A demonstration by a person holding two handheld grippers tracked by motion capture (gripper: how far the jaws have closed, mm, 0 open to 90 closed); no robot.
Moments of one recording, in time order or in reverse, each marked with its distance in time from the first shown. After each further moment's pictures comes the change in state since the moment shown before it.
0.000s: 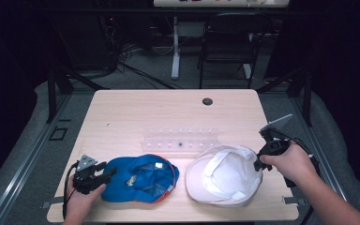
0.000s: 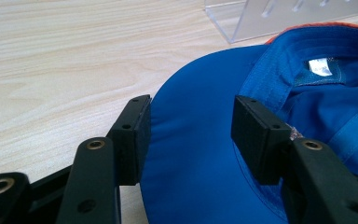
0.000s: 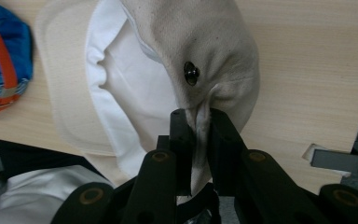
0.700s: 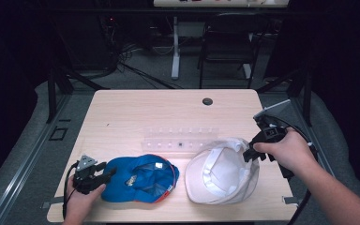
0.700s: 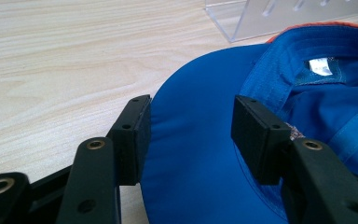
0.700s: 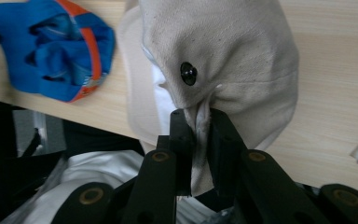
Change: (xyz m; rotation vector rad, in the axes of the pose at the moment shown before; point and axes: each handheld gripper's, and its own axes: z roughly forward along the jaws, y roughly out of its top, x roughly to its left) left arm 0.001 0.000 0.000 0.006 -0.007 -0.007; right arm 0.041 0.002 -0.048 -0.003 0.150 -0.032
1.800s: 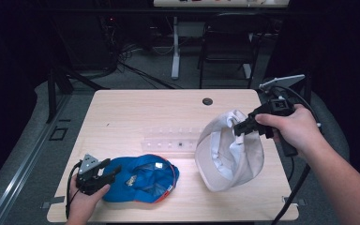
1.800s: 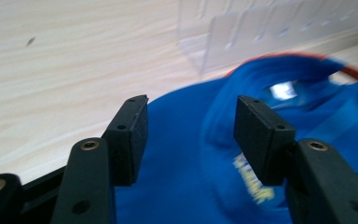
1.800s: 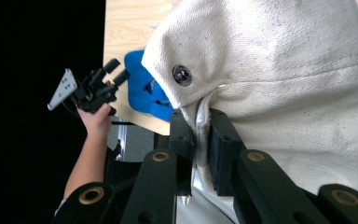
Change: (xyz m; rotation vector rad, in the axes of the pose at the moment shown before) left arm -0.027 0.014 -0.011 -0.101 -0.030 0.070; right arm 0.033 0.014 -0.066 -0.106 0.296 0.017
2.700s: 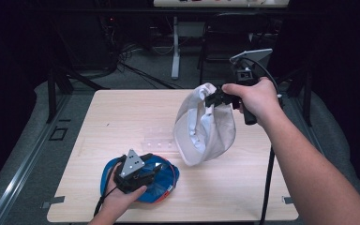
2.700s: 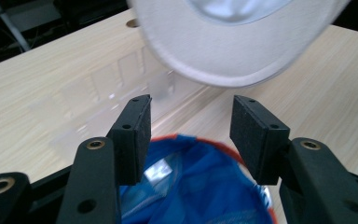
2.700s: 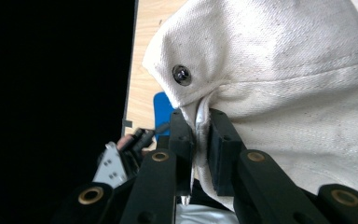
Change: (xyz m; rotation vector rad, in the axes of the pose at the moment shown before) left arm -0.107 0.056 0.019 -0.070 -0.175 0.275; right arm 0.059 0.062 0.027 -0.062 0.046 -0.015
